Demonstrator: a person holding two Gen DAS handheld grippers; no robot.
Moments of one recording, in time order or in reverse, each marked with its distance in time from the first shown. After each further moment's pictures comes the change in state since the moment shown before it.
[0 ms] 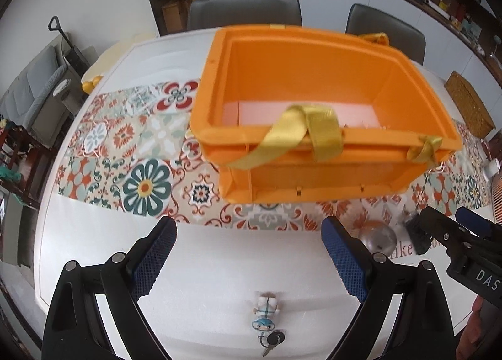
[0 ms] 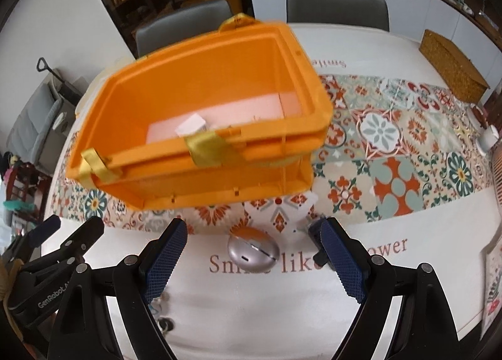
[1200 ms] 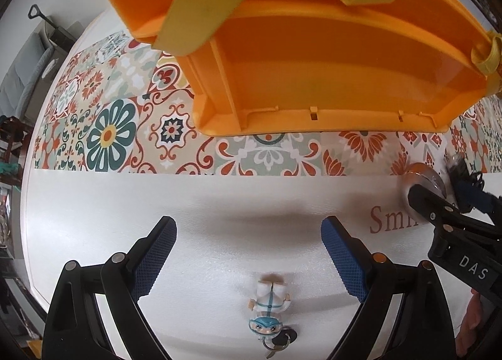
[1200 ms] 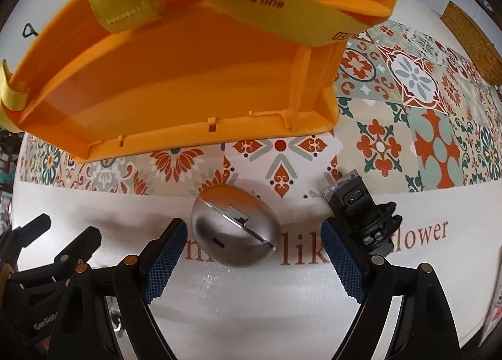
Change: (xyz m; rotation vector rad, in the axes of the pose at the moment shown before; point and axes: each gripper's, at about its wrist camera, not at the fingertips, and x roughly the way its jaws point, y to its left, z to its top) left arm 0.082 -0.017 -0.033 0.055 0.218 0.034; right arm 0.094 -0.004 -0.025 -0.065 0.166 -0.049
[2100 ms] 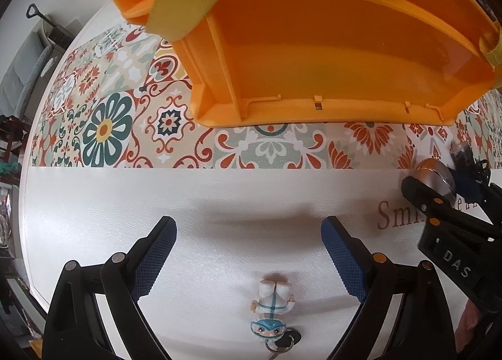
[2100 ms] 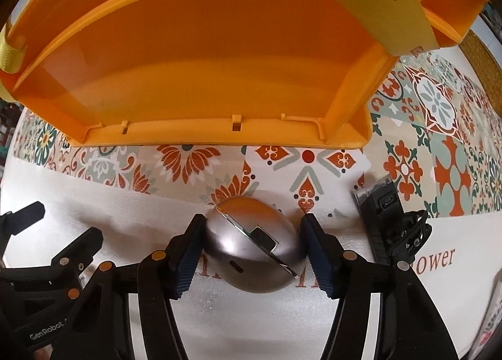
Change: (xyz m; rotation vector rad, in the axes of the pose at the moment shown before) left arm 0.007 0.001 -0.003 0.002 0.013 -0.006; right arm 0.033 0.034 -0.002 -0.099 -0.015 -0.008
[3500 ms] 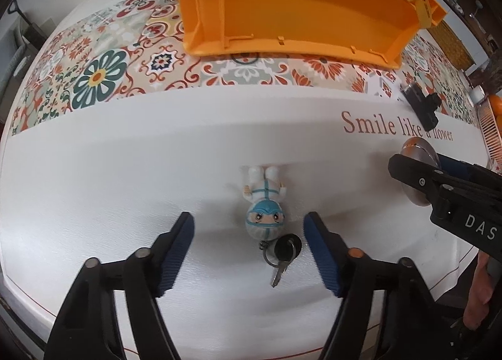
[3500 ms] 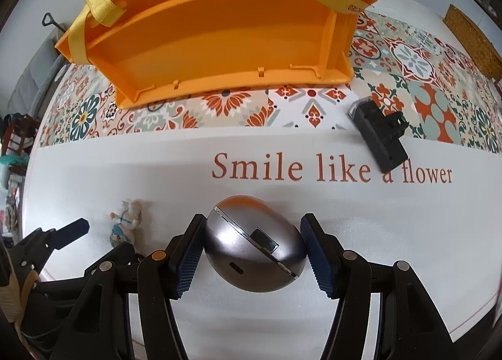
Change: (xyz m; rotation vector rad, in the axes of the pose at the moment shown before) left arm -0.020 0.014 -0.084 0.058 -0.023 -0.191; right arm -0.066 -0.003 -0.072 0.066 -0.004 0.059
